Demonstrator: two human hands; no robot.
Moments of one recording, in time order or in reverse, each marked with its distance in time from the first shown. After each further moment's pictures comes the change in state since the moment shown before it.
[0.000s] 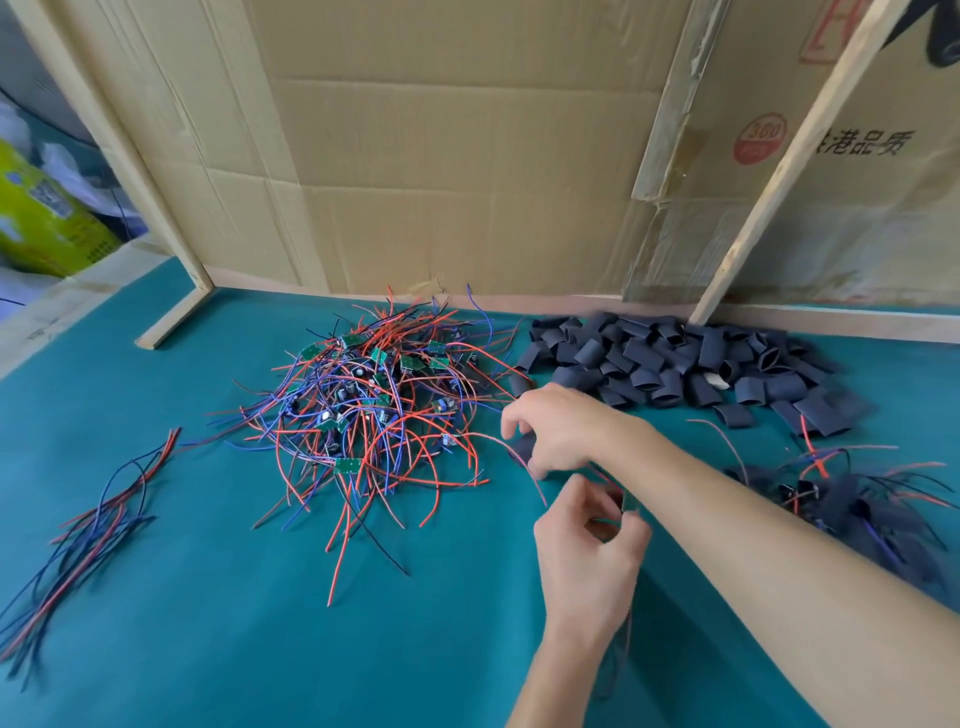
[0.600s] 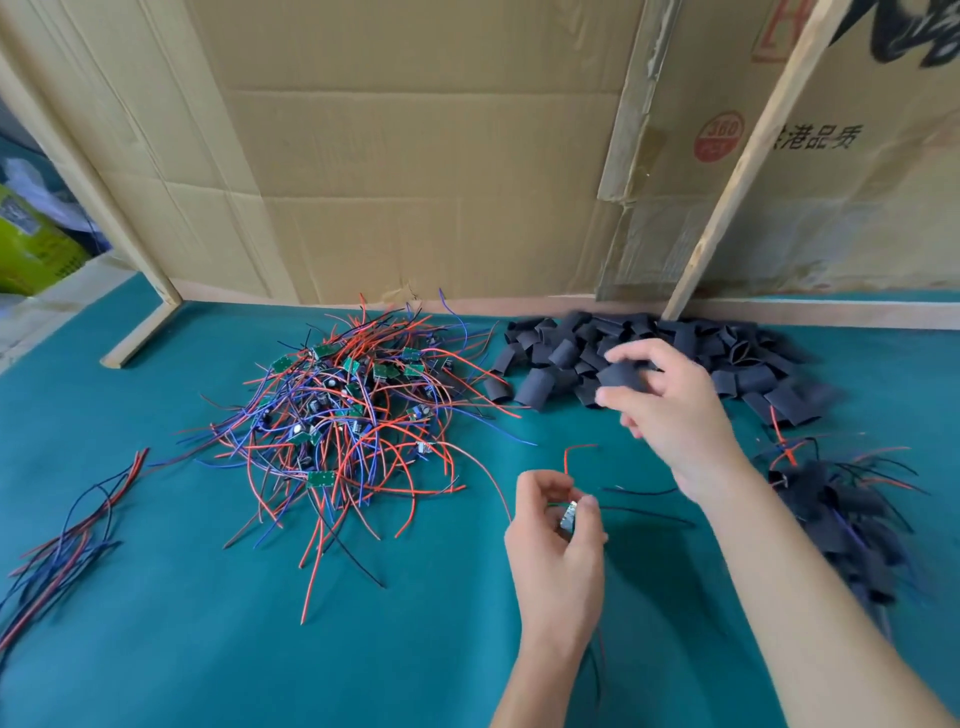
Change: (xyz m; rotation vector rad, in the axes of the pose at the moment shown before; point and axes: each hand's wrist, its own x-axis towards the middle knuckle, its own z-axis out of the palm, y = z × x) left_hand -0.003 0.006 0.000 -0.090 0.083 -0.002; right_hand -0.085 0.061 0.006 1.091 0.775 0.199
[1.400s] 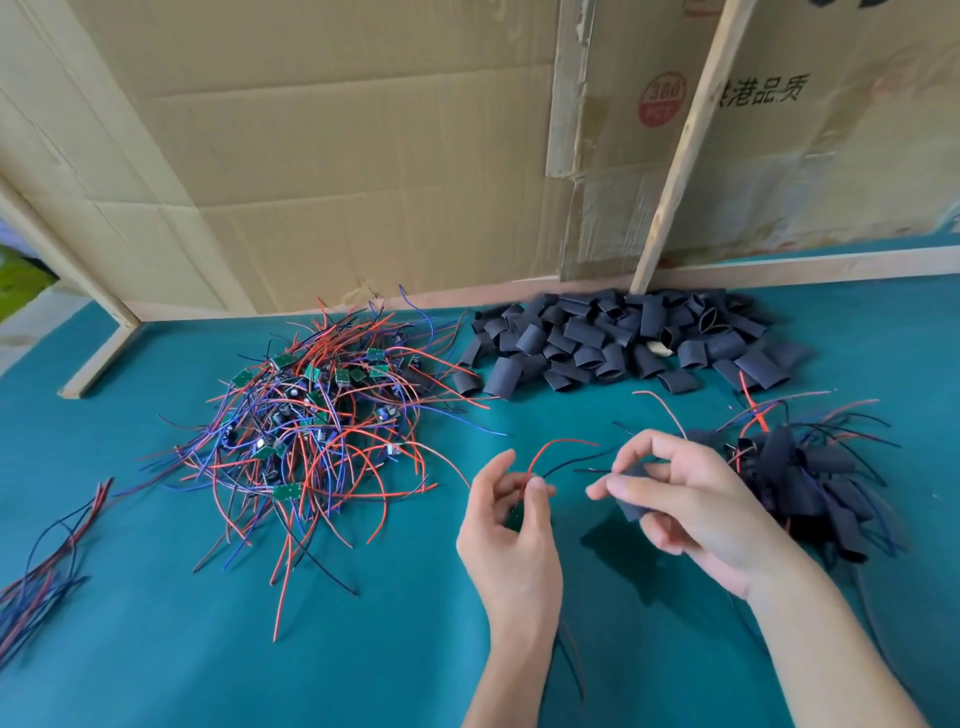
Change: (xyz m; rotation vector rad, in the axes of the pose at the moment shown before) left_hand 0.003 -0.001 0.009 -0.010 0.193 -0.028; right_hand -0.065 0.049 -0.050 0.410 -0.309 0.305
